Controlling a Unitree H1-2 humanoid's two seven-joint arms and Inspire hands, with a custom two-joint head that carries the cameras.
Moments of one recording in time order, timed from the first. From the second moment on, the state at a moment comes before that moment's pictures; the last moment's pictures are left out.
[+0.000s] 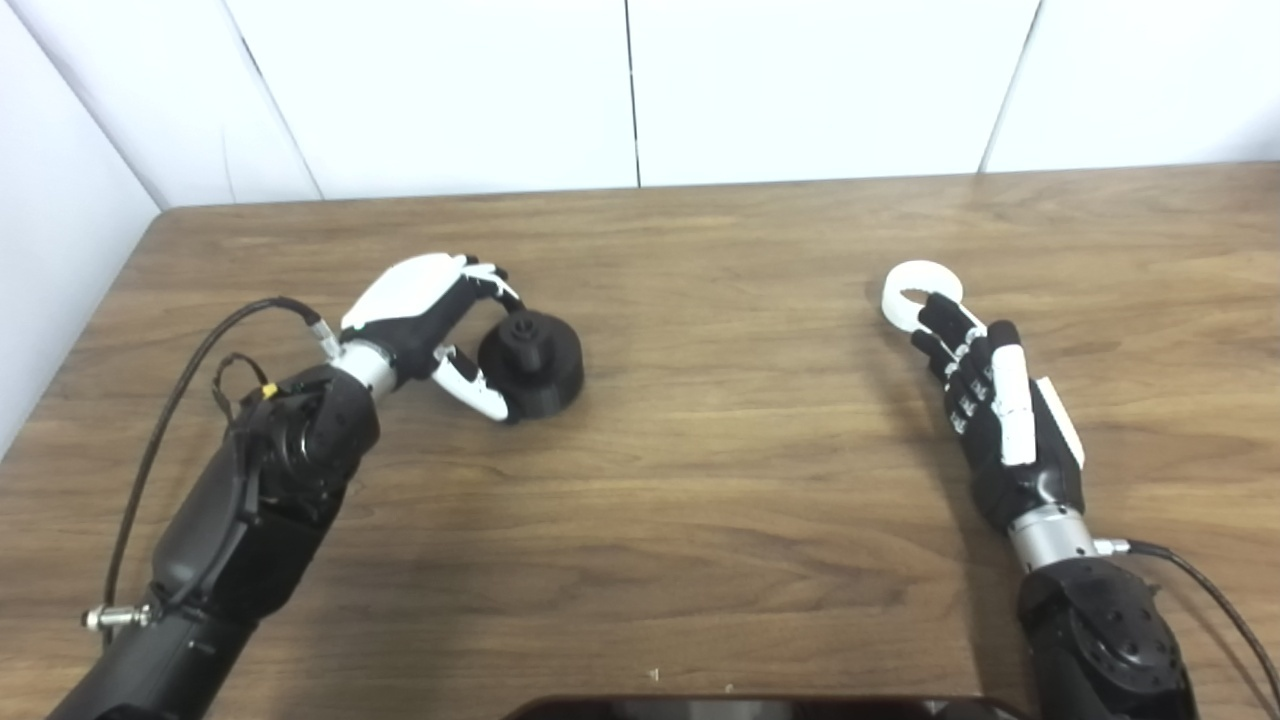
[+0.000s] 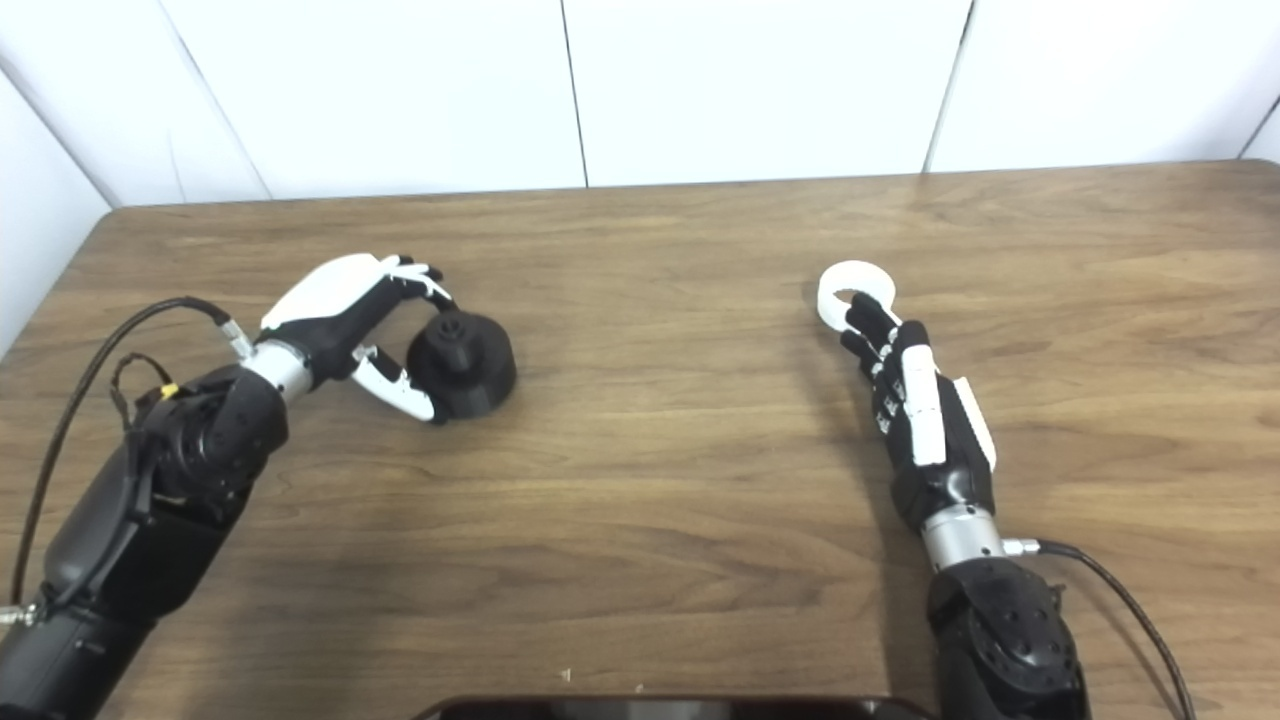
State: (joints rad) left arm -0.36 0.52 -0.30 -0.12 0.66 0.32 -0.44; right arm -0.01 -0.08 -0.06 -0.17 0.17 0.16 0.05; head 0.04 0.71
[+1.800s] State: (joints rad) left arm -0.18 0.33 -0.43 -0.35 0.74 0.15 -0.48; right arm -0.07 -0.17 -0.04 -0.28 -0.08 0.20 0.01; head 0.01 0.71
